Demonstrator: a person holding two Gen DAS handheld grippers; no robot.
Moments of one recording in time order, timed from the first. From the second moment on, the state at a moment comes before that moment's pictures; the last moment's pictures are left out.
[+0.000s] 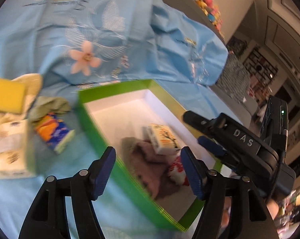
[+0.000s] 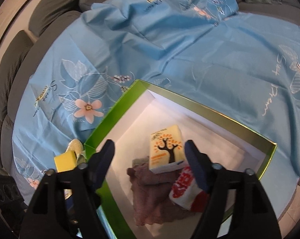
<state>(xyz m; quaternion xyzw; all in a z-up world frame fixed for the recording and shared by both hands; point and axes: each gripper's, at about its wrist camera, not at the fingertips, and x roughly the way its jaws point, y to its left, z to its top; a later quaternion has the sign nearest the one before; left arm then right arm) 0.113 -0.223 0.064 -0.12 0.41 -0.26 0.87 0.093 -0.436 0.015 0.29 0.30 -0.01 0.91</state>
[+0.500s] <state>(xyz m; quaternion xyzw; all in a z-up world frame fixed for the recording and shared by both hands) 0.052 -0.040 0.045 -0.18 0.38 -0.01 0.91 0.087 -0.368 0.038 0.22 0.27 0.06 0.93</state>
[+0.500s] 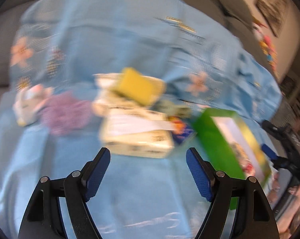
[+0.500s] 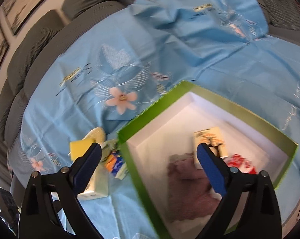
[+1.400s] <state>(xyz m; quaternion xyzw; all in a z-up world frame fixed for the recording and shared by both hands) -0.012 0.152 -0.002 -0.33 0.39 0.22 0.83 0.104 -0.031 0.035 0.05 0.39 0.36 0.84</state>
